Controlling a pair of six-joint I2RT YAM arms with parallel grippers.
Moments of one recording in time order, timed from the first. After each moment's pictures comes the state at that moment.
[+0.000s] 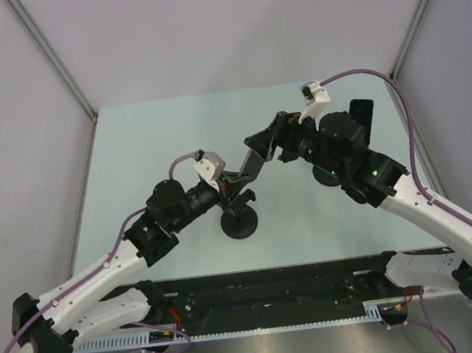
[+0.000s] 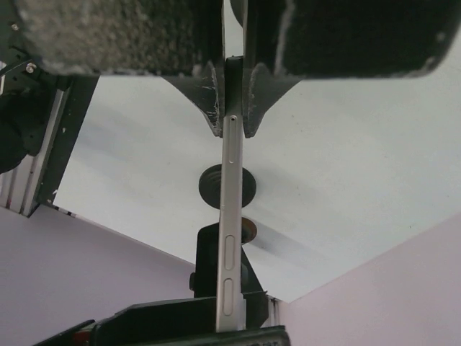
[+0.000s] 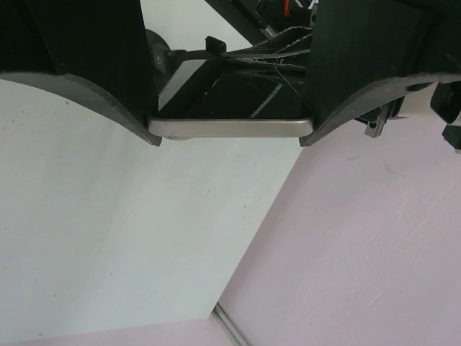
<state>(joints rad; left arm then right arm) -0.85 0.93 0.74 0.18 0.11 -0.08 0.80 1.11 1.22 -0.21 0.09 0.63</state>
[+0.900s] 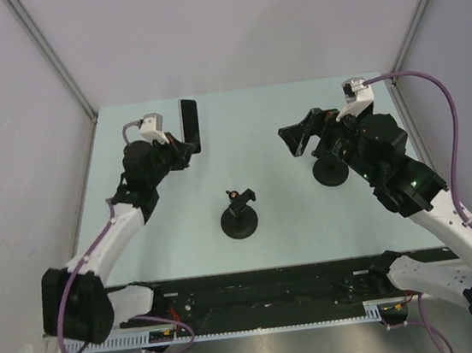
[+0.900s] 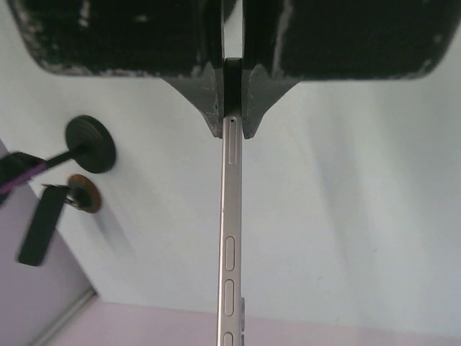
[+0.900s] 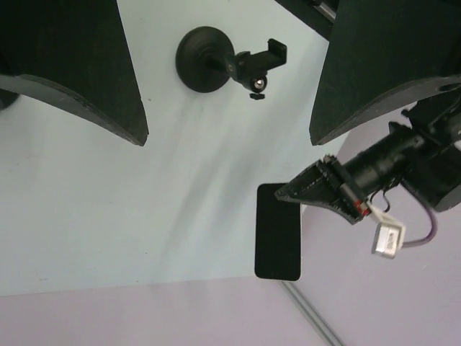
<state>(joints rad) -0.31 1.12 0.78 0.19 0.21 -0.36 0.66 0.95 1.21 -0.33 0.13 0.51</state>
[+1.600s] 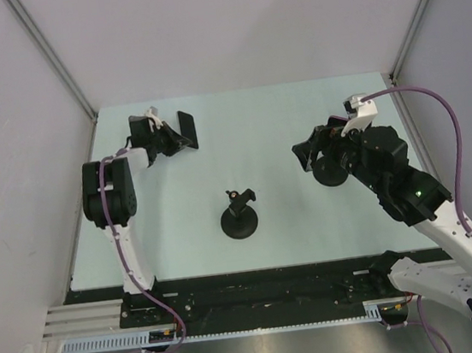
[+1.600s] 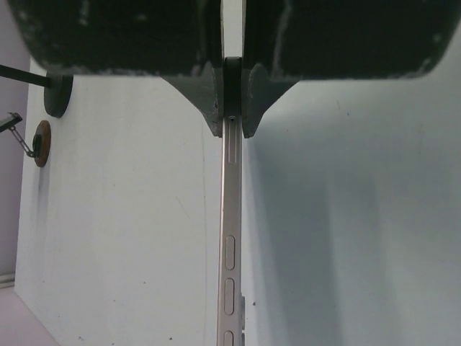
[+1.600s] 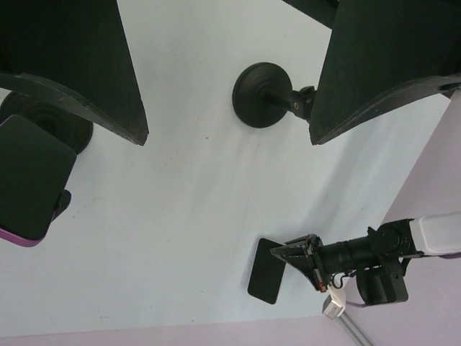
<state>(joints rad) -0.02 2.10 1.34 0.16 0.51 -0.58 0.61 0.85 1.09 -0.44 0.16 0.40</state>
